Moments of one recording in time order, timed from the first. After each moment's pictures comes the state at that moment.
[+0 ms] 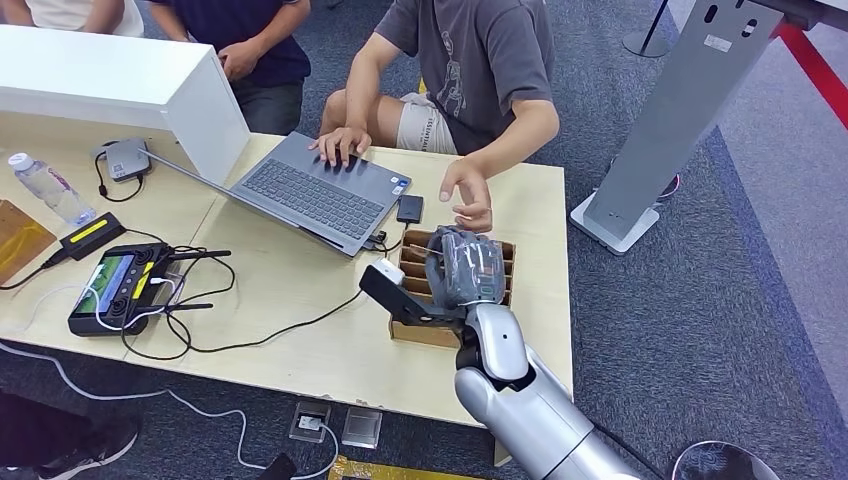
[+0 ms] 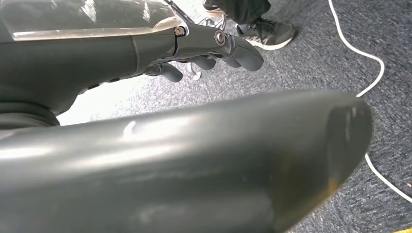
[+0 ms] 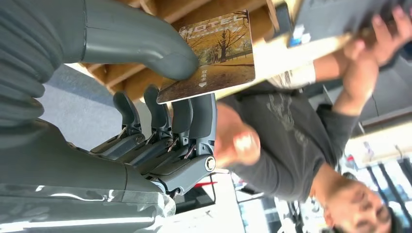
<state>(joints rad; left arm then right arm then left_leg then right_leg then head) -0.11 0.02 -1.02 -0.22 0.17 0.69 0.27 -0.60 0.15 0.82 -1.07 1.02 -0.34 0.33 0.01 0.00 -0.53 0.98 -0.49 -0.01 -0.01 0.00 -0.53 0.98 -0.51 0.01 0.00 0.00</state>
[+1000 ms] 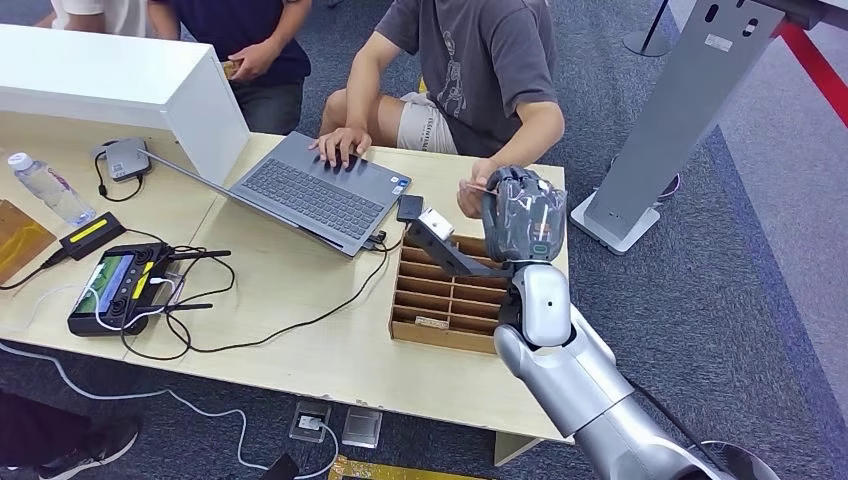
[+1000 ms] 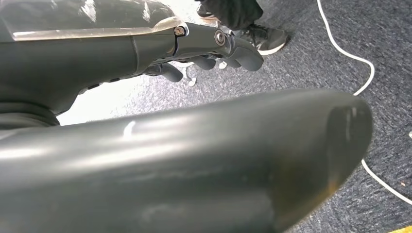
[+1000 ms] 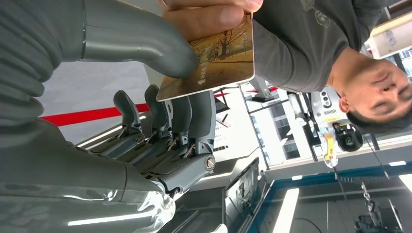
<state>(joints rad) -0.11 0.02 -1.03 -0.22 0.14 0.69 0.26 -0.71 0.09 0.72 -1.00 1.24 -0.52 0.33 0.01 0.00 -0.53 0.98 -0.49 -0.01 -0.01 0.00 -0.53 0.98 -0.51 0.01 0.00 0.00</state>
